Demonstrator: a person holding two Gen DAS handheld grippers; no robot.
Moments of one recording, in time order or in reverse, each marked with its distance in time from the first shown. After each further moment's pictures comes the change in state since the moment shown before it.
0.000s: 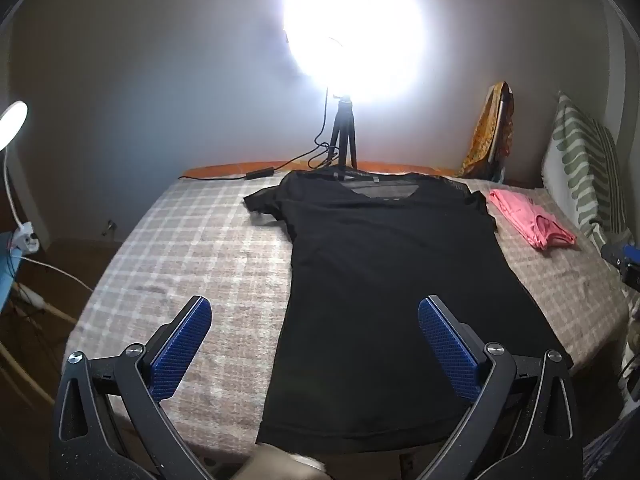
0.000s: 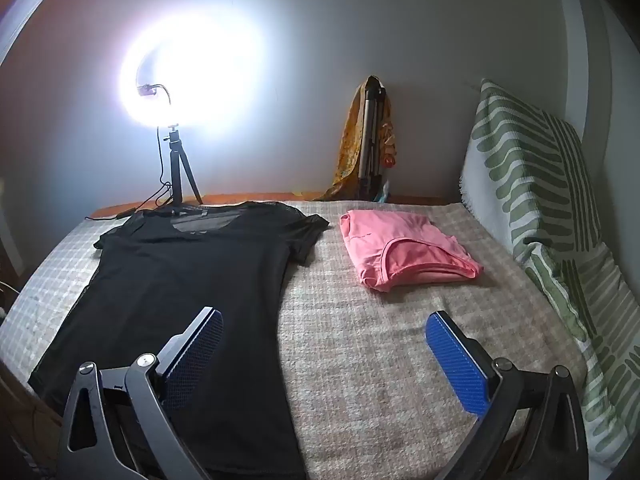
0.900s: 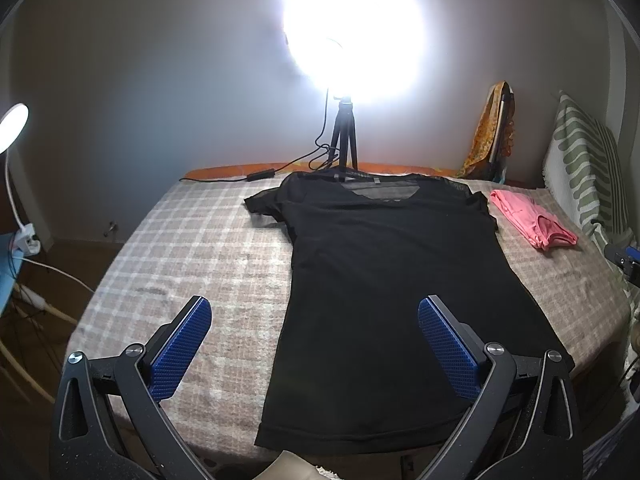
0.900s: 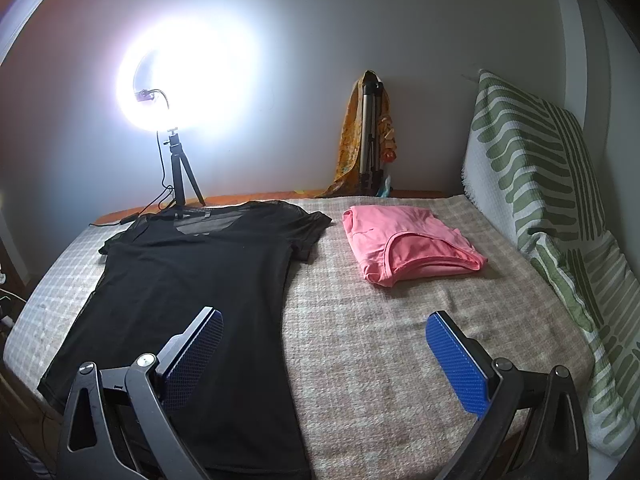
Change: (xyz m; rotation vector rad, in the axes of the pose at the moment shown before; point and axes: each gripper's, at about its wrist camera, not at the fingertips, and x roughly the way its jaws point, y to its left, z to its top) left arm 0.000 0.001 0.002 -0.004 -0.015 0.005; right arm 0.000 -0.004 -0.001 0.032 0.016 0.019
